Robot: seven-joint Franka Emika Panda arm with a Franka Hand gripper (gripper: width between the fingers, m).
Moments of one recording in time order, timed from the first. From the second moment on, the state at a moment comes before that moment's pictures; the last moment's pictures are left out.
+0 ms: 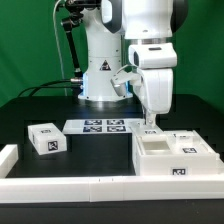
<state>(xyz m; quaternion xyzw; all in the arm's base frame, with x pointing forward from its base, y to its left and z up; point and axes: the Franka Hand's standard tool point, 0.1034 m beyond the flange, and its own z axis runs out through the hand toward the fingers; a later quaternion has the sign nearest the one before) 0.482 0.064 0.057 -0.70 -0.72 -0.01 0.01</state>
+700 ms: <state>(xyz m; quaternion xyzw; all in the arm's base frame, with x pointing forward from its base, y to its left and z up) 0.500 0.067 0.060 -0.71 -0.71 -0.03 0.00</state>
